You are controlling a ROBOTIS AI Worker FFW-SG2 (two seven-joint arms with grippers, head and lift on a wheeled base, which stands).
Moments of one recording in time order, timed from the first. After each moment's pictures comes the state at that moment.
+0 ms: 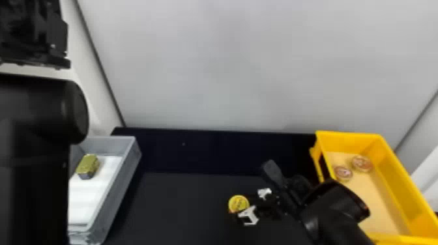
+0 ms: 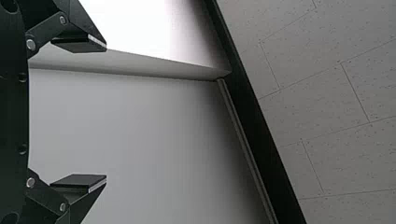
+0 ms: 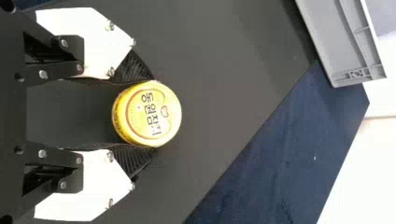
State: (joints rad) left arm -0.44 0.16 -0.01 -2.16 -0.22 0.05 0.20; right arm -0.41 -0.05 0.31 -0.88 0.36 0.43 0.76
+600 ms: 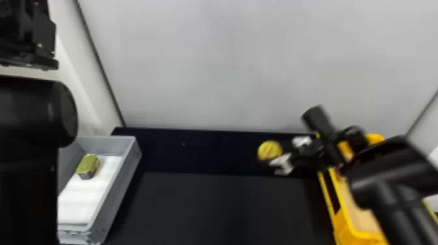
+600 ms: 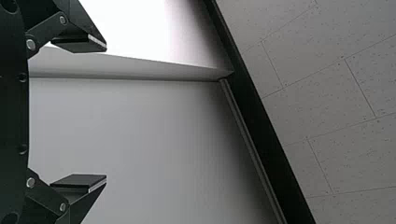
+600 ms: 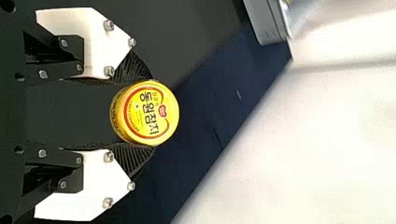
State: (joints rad) left arm -0.43 0.19 0.00 -2.20 -0.22 0.11 0.20; right arm -0.30 -0.19 0.16 -1.58 0.45 0.75 0.91
